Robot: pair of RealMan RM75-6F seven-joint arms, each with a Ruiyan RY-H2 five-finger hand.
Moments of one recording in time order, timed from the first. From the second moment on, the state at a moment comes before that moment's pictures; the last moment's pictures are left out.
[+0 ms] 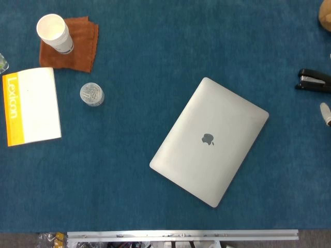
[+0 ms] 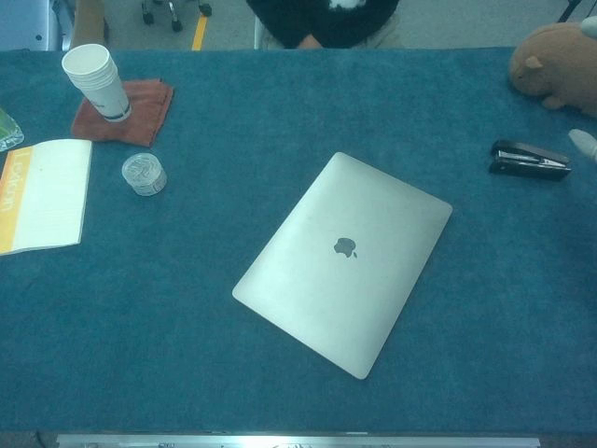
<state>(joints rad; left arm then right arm) -0.06 -0.95 -0.02 -1.58 1.50 1.45 -0.41 0.24 -1.18 0.12 -1.94 -1.27 1.38 -0.34</state>
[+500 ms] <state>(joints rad) -0.06 -0.93 -0.02 -1.58 1.51 1.47 -0.41 0.27 -1.16 0.10 -1.96 -1.36 1.32 -0.29</state>
